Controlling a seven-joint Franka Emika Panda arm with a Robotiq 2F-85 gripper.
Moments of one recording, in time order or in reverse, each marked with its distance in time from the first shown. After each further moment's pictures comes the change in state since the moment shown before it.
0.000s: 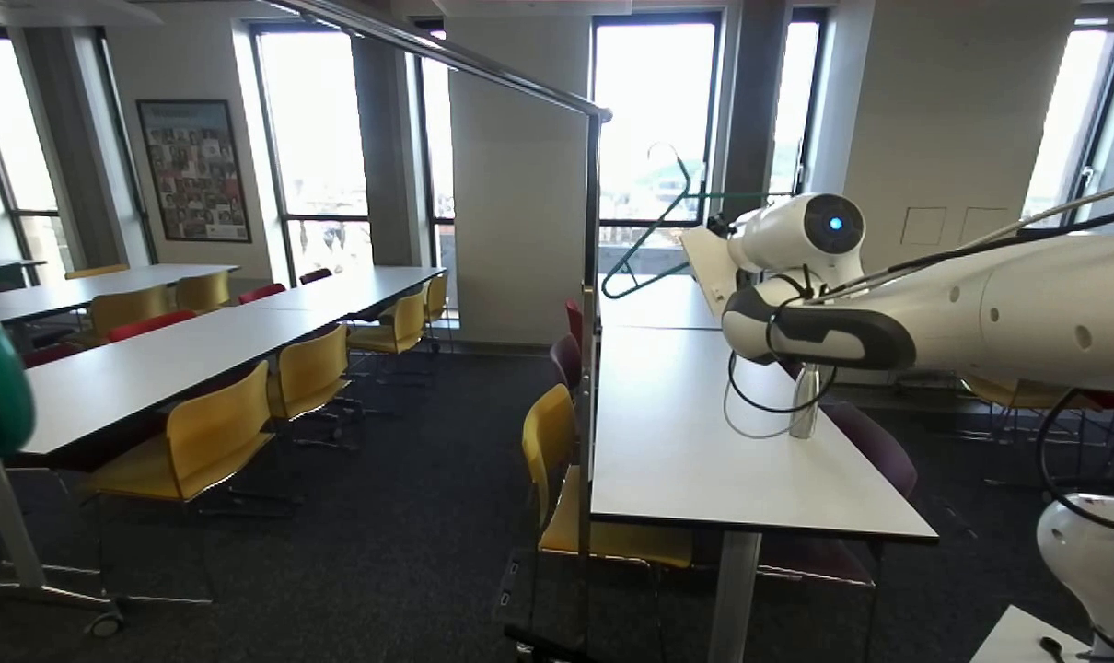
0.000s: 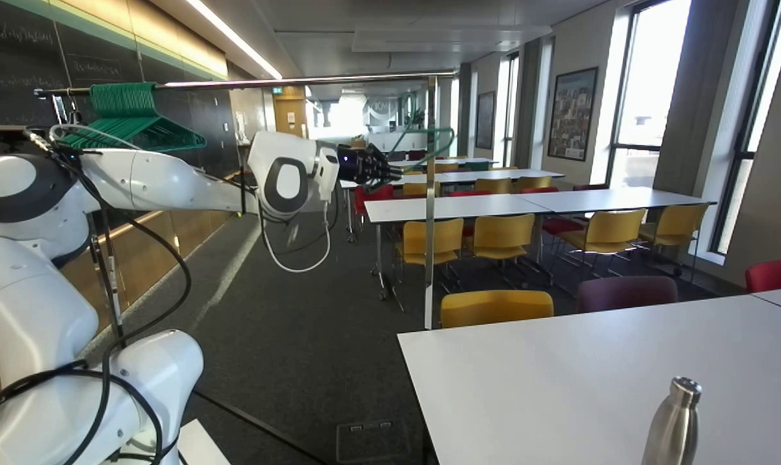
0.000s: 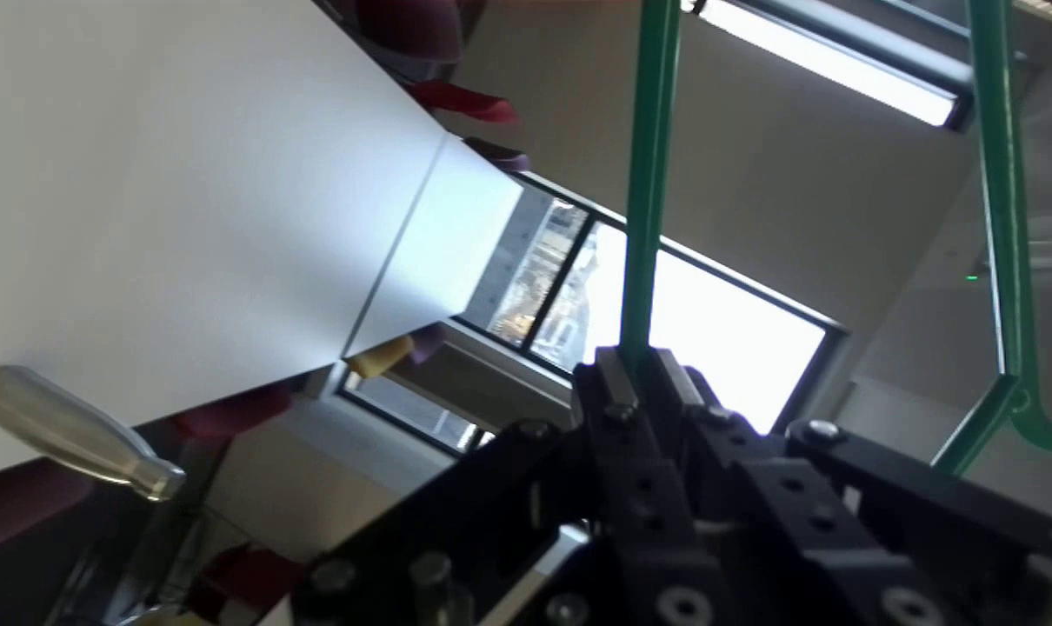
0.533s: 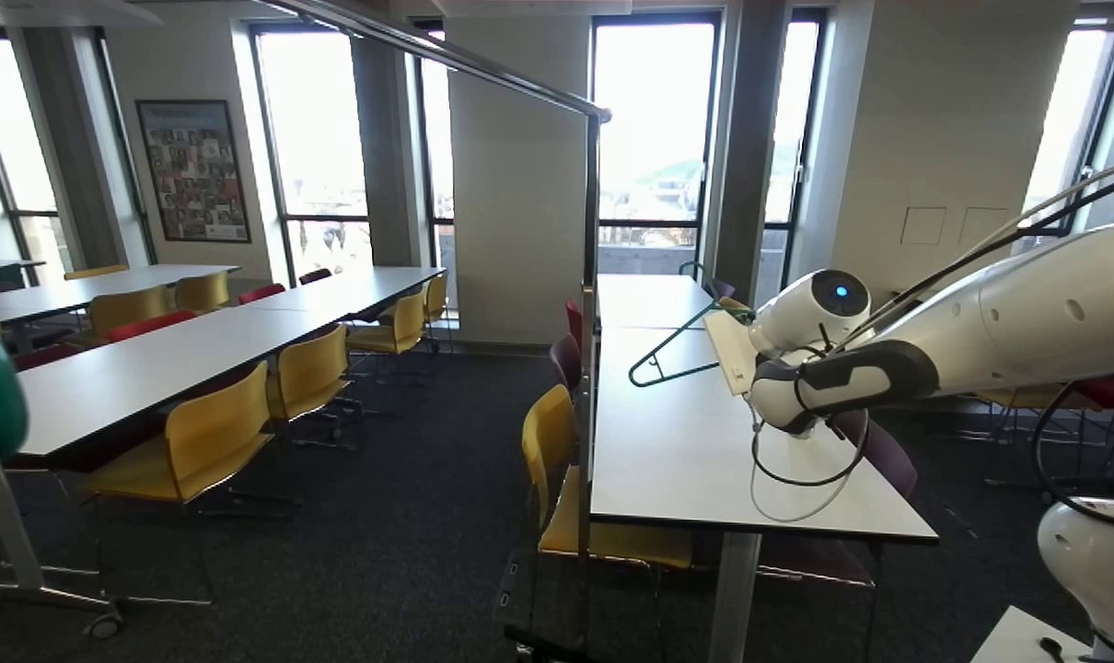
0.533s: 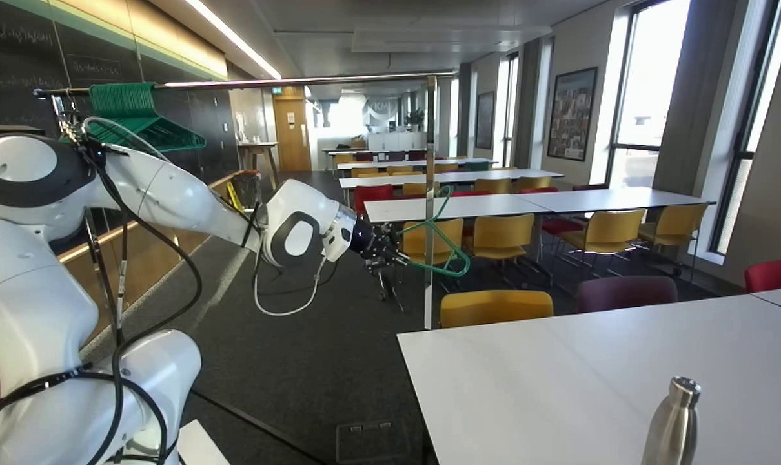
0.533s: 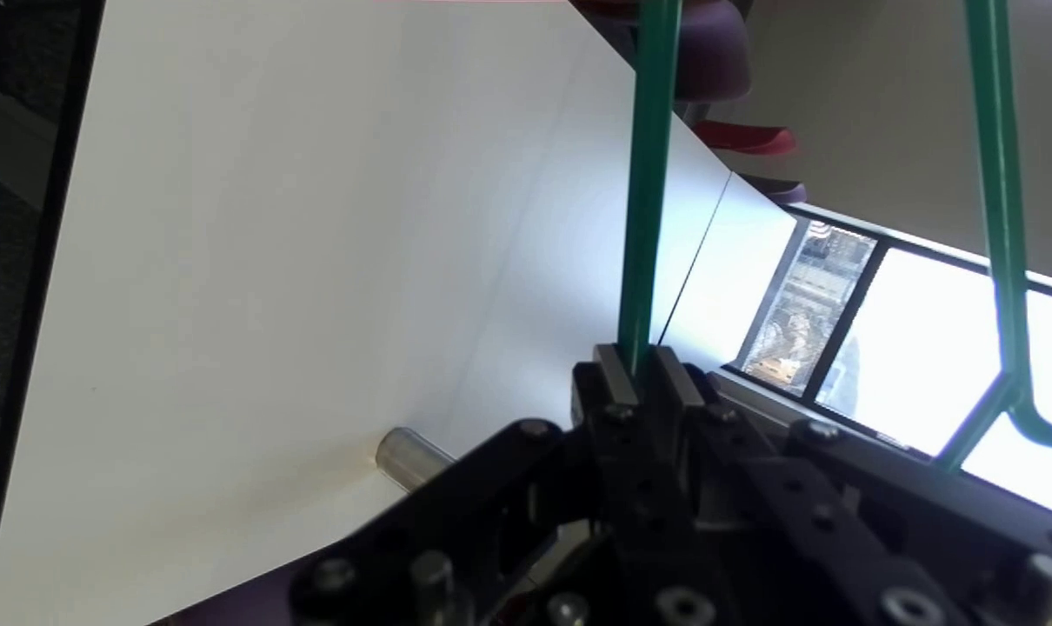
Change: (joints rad) arm 0.070 -0.188 0.067 -0.259 0.000 -0.014 0.151
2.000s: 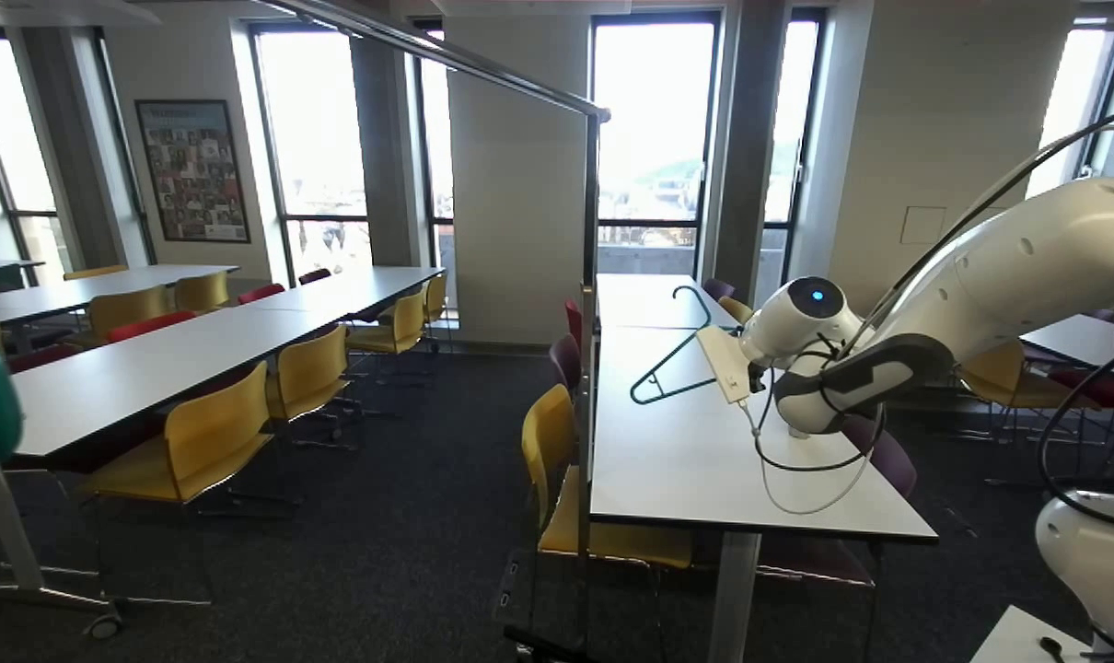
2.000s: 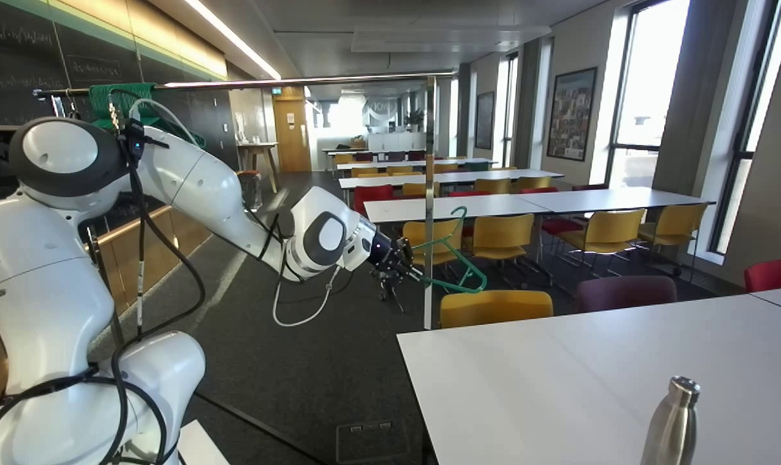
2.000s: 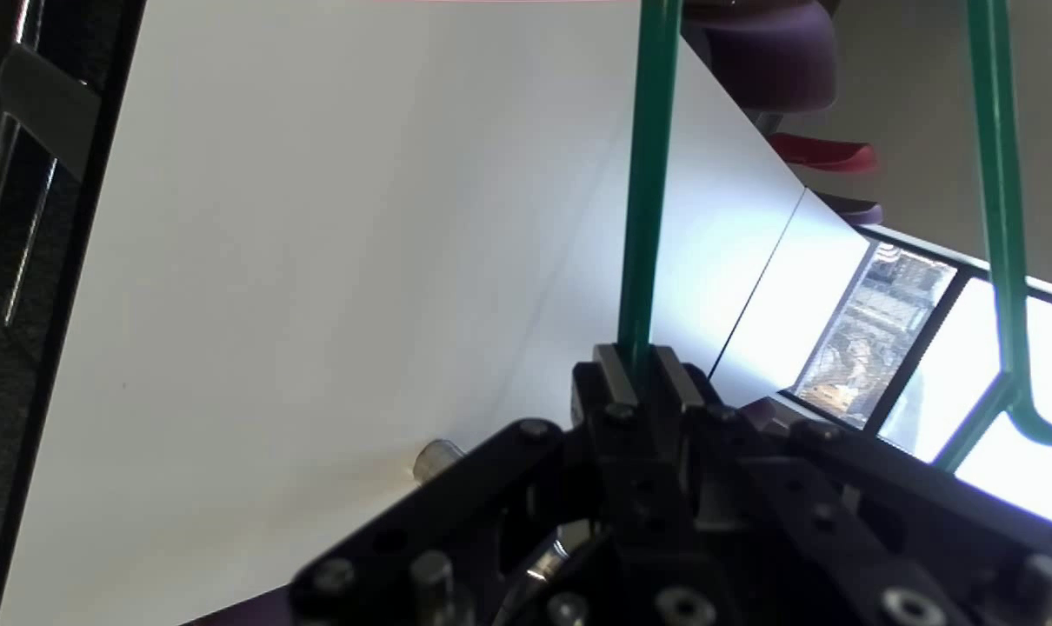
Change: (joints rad) arm -0.138 -0.197 0.024 0.064 -0.543 -0.001 0.351
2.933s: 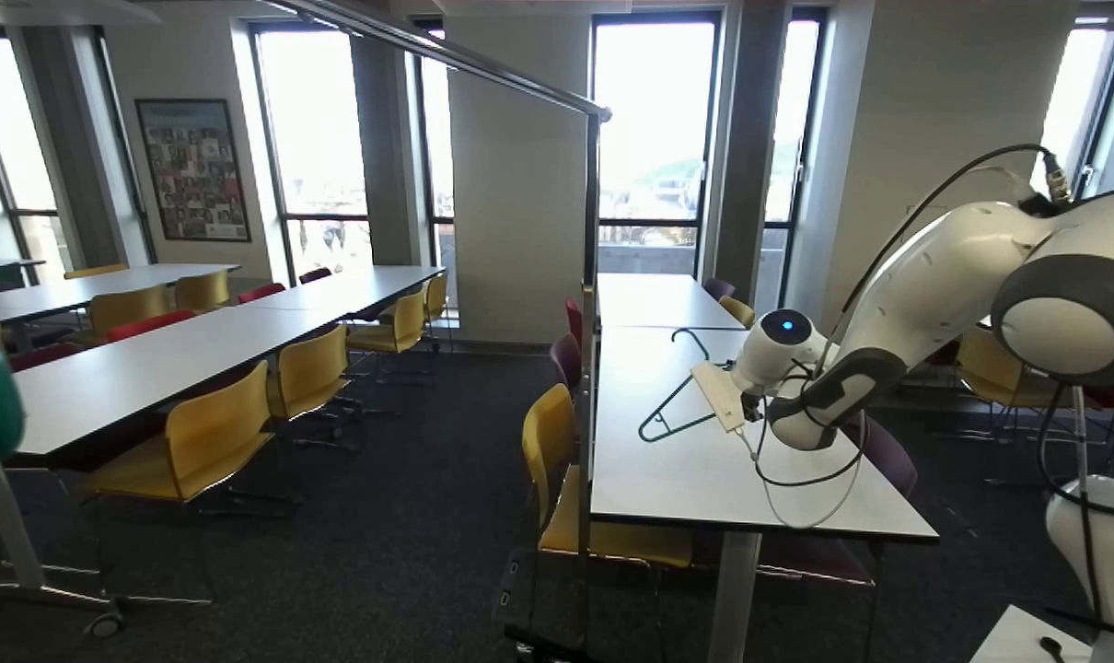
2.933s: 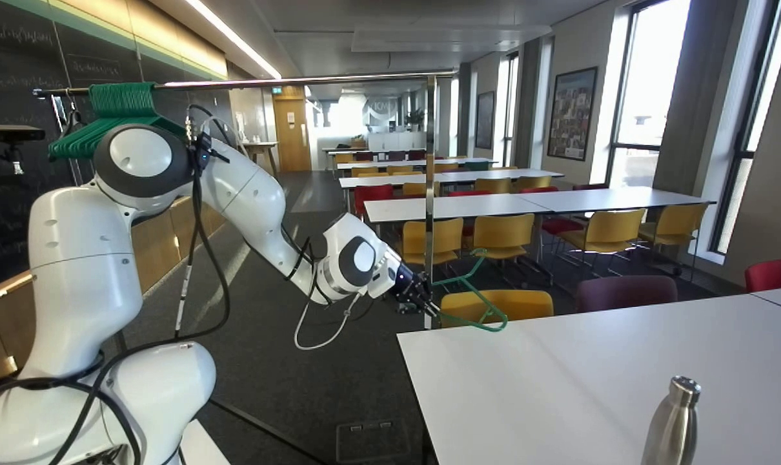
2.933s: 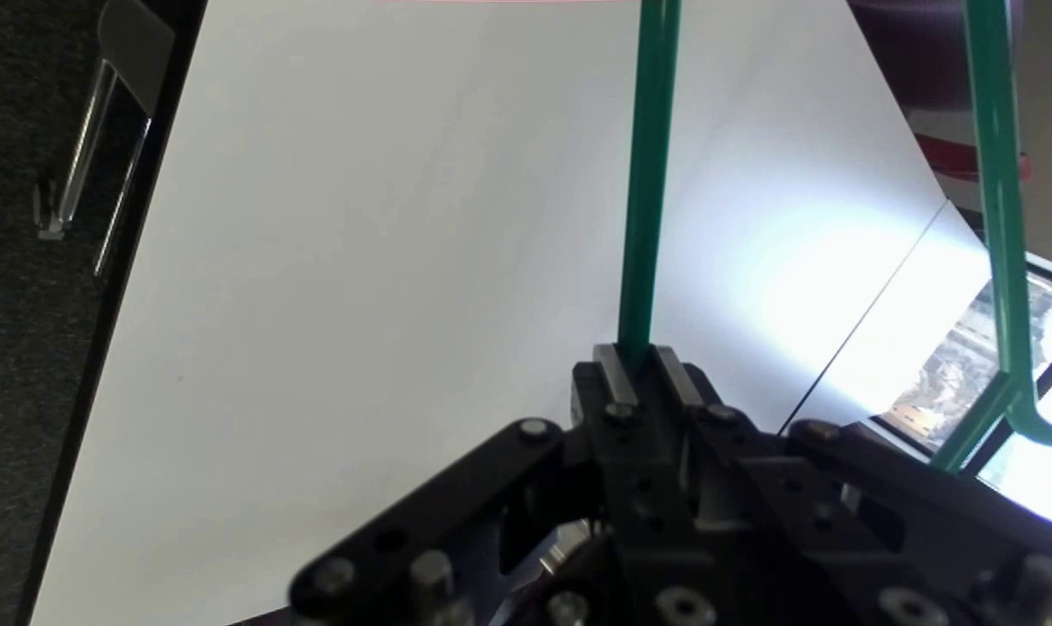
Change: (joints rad) arm -0.562 -0.066 0.493 0.099 -0.176 0.000 0.088
